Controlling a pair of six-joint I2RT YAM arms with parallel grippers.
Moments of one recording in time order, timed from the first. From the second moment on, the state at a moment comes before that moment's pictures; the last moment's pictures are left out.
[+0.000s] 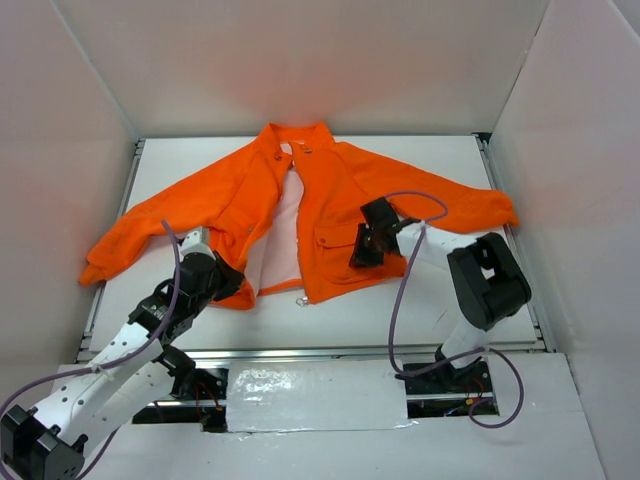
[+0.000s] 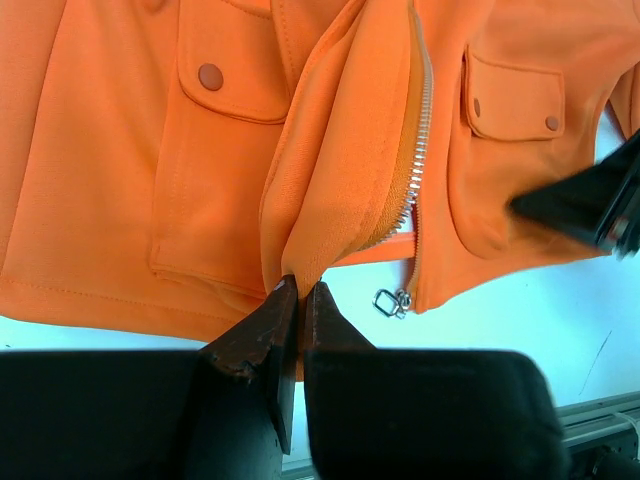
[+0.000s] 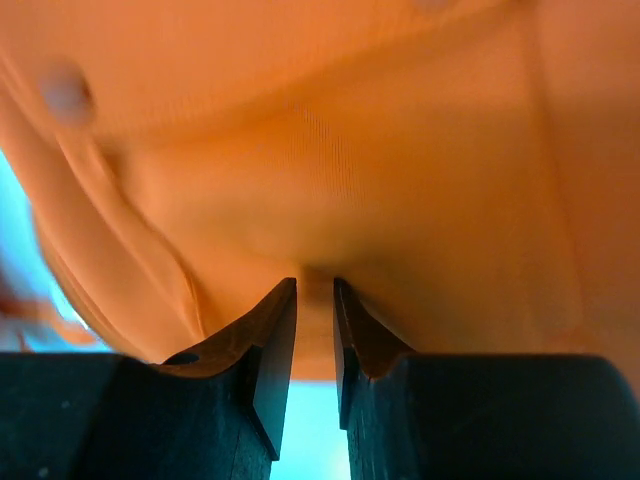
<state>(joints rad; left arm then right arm) -0.52 0.68 0.49 -0.41 -0.22 -0.81 0.49 1.66 0.89 -0.27 -0.11 0.73</state>
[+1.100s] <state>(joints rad) -0.52 0.69 0.52 -0.43 -0.17 -0.76 0.98 1.74 1.09 -0.46 0.11 0.17</state>
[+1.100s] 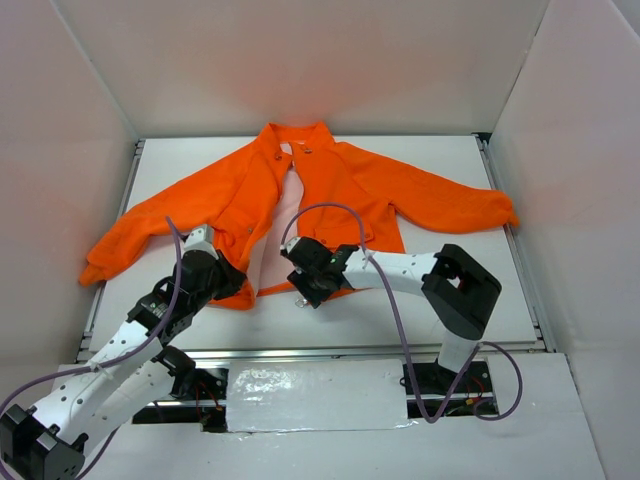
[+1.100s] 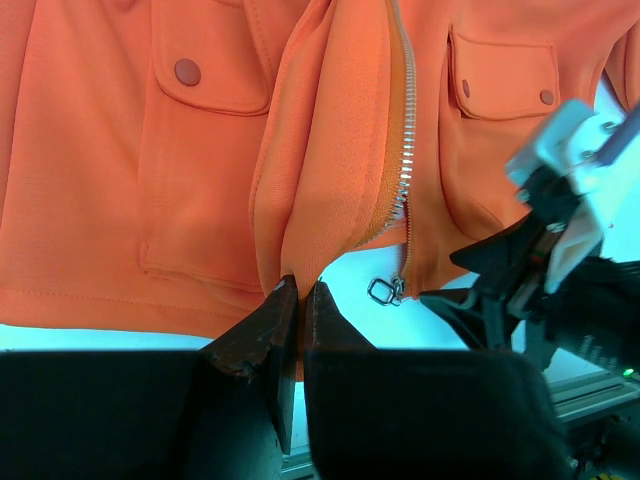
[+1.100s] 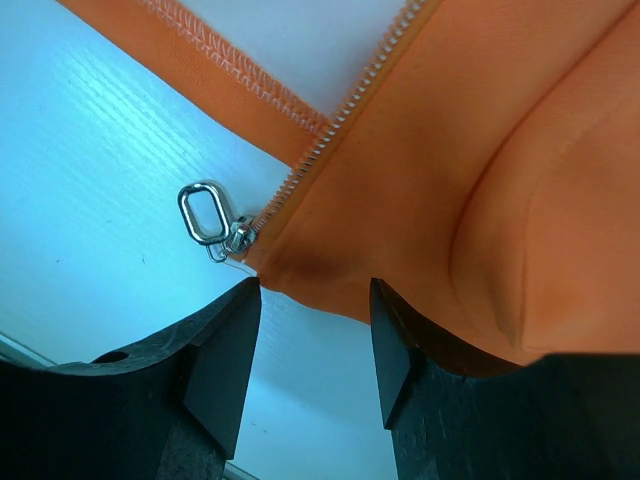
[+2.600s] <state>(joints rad) -0.52 0.69 0.52 -0.43 -0.13 -0.74 0.99 1.83 1.13 -0.41 0.09 0.23</state>
